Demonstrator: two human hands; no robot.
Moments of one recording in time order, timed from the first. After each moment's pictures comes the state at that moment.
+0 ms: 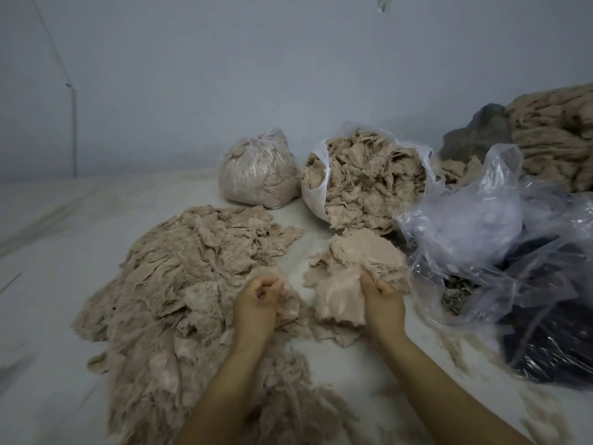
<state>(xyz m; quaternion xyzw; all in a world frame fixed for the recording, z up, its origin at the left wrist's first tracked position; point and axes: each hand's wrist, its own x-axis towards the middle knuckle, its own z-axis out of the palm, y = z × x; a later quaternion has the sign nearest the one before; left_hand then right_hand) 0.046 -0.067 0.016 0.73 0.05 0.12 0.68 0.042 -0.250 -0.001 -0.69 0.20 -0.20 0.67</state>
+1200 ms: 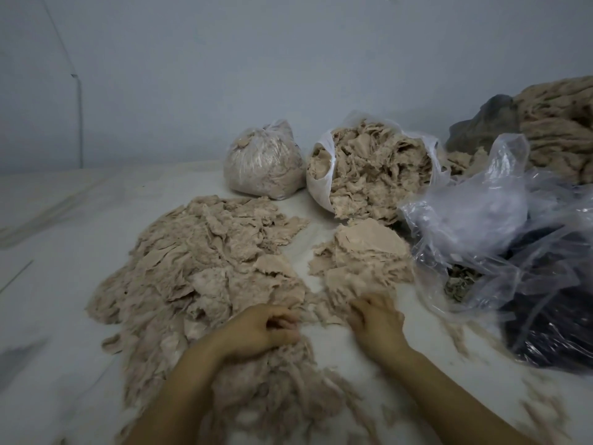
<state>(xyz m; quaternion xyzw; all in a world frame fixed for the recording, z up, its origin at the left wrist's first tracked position) 0.024 -0.016 0.023 0.88 -0.20 -0.20 0.37 0.014 -0.255 -0.031 -0.98 0.03 -0.06 0.21</state>
